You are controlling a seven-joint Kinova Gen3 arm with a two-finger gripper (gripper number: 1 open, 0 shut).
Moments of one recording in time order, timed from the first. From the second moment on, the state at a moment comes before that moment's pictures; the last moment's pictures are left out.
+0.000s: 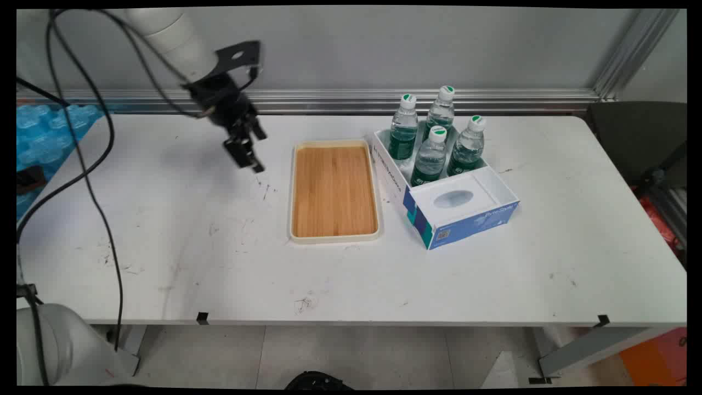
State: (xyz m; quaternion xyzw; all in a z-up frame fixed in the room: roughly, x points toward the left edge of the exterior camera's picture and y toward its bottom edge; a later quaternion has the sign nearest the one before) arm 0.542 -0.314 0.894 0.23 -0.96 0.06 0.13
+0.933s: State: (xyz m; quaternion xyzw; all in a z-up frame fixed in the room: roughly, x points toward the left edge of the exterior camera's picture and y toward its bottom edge) arm 0.432 -0.410 0.923 0.22 -0.93 0.11 0.27
